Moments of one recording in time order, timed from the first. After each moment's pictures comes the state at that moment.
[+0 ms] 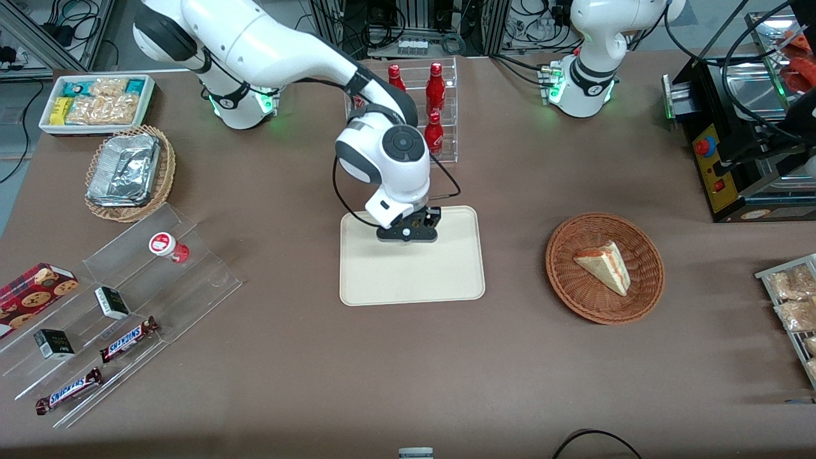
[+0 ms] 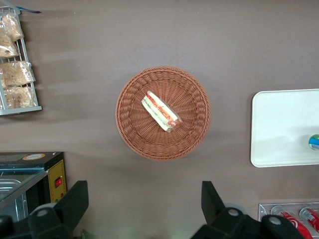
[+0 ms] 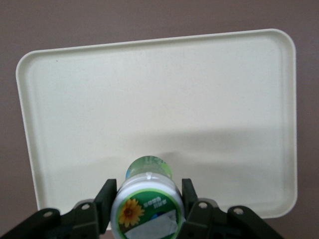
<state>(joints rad) 0.56 0.65 0.32 -1.52 -0.26 2.17 1.04</state>
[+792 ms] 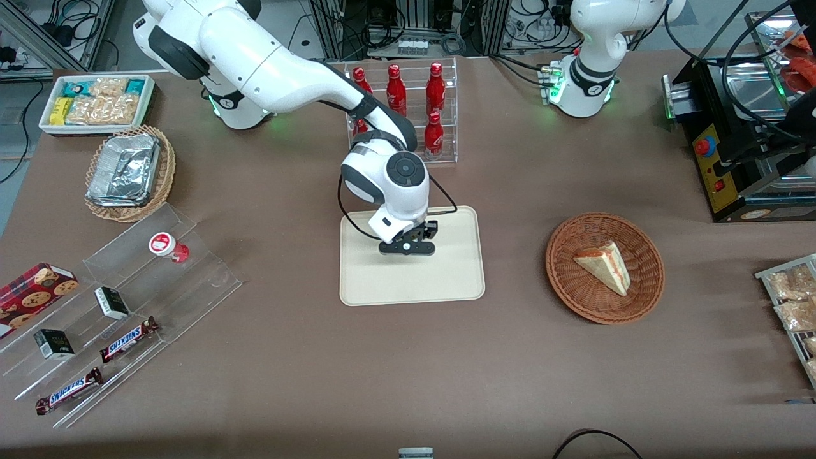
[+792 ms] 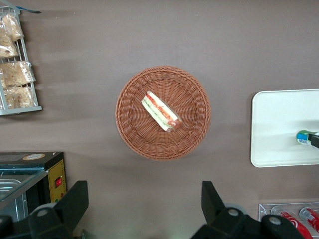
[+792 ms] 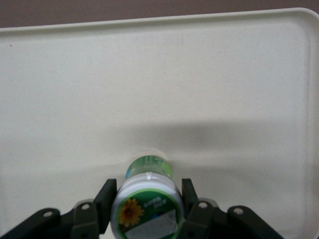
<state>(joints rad) 0.56 0.74 0.31 -1.52 -0.30 2.22 1.04</state>
